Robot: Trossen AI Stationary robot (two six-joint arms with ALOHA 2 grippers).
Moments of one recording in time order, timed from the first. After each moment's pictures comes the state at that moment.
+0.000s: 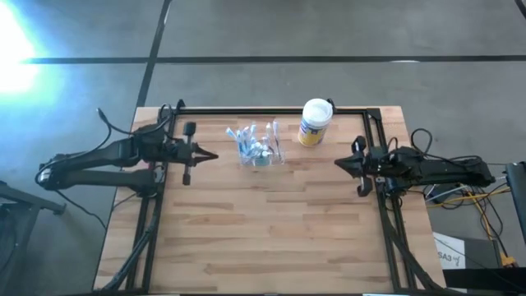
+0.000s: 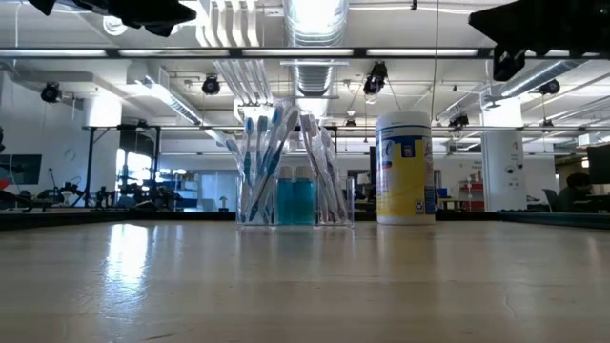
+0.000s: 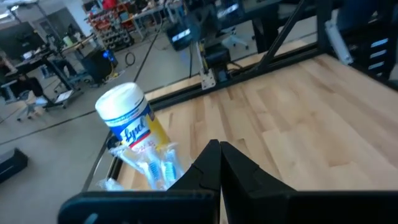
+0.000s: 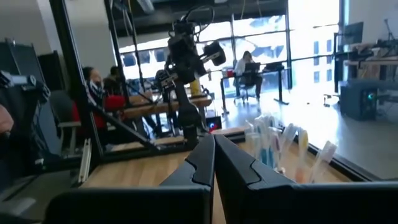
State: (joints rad) left arm 0.19 0.63 0.69 -0.24 0.15 0.39; right arm 0.01 0.29 0.22 0.21 0.08 0.15
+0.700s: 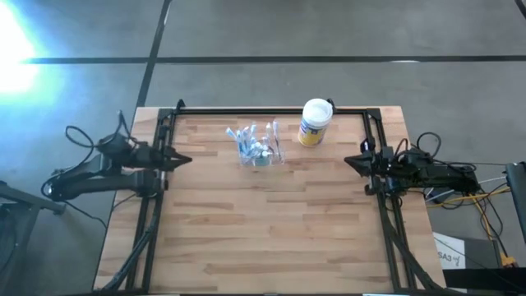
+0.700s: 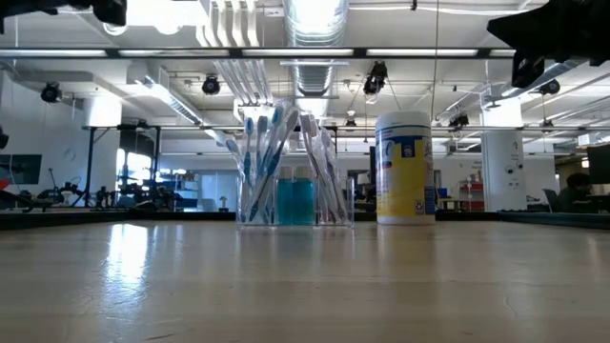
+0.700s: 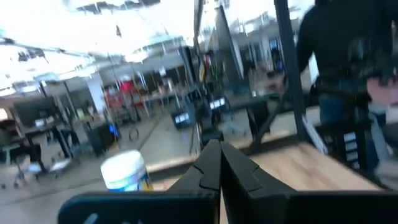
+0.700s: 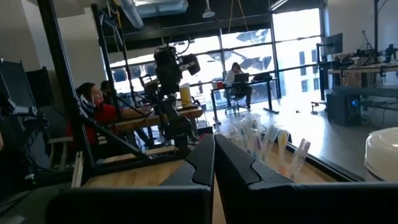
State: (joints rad) left arm 0.19 0.31 0.49 -0.10 0.25 0.23; right arm 0.01 0.01 0.17 0.03 0.13 0.17
